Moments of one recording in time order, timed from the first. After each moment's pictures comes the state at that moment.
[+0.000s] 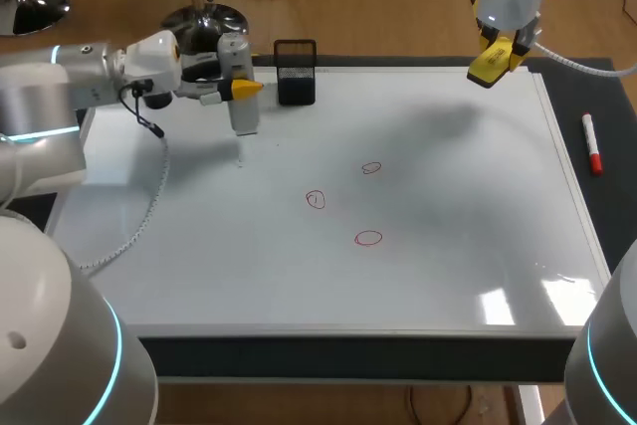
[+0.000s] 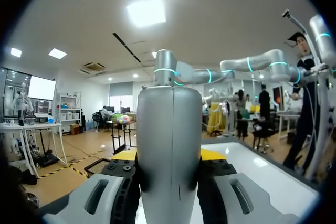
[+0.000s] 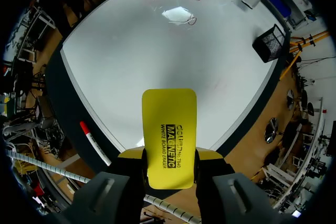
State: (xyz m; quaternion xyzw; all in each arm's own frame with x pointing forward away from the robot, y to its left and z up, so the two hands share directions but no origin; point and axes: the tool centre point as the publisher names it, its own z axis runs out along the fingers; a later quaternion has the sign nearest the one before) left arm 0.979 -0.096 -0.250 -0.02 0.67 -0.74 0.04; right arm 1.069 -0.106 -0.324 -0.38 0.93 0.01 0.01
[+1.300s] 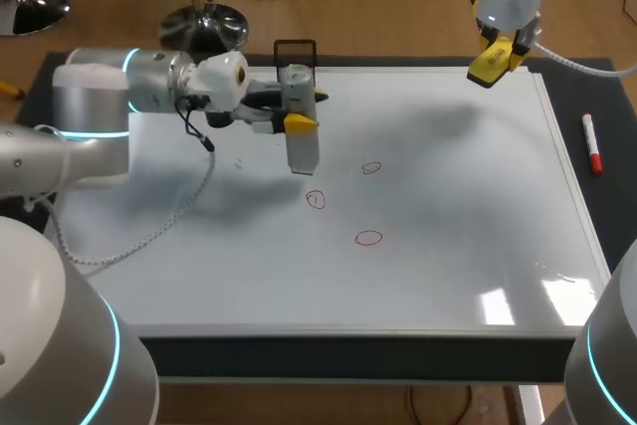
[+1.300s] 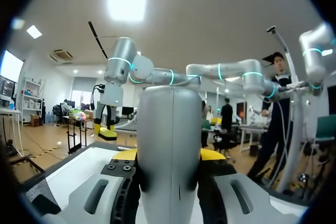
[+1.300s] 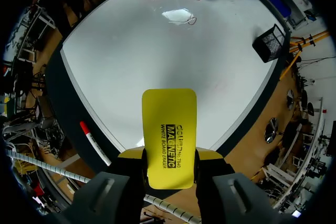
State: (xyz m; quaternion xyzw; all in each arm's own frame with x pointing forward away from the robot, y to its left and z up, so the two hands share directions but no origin) left arm 0.889 -0.192 -0.257 0.06 0.65 -0.75 -0.12; right arm 1.069 -0.106 -0.324 -0.38 0.93 0.01 0.01
